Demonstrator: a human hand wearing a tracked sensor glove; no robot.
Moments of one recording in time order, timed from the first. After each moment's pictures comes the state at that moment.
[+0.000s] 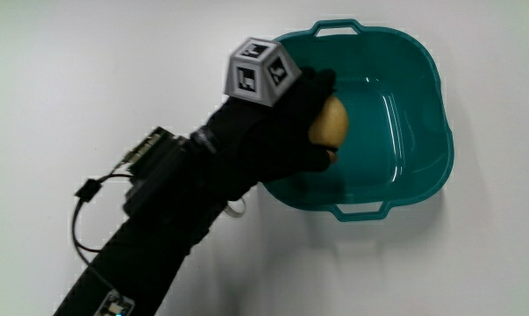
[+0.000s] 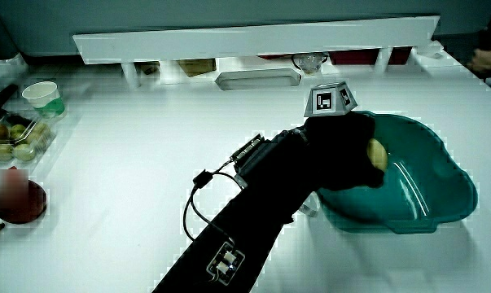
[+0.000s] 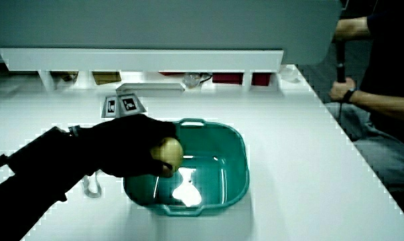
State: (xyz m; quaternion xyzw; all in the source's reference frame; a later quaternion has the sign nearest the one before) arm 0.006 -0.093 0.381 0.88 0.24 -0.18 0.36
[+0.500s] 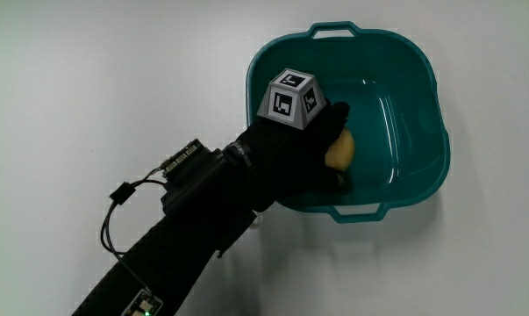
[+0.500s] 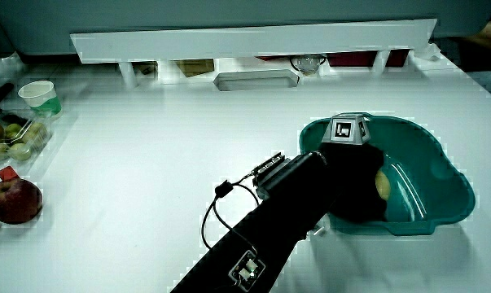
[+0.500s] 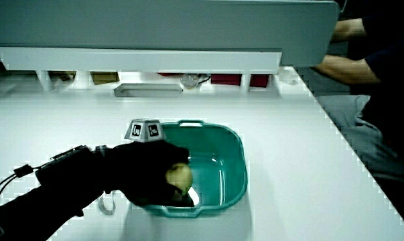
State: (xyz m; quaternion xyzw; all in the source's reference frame) arm 0.026 -0.081 0.407 0.87 0.24 -0.13 0.41
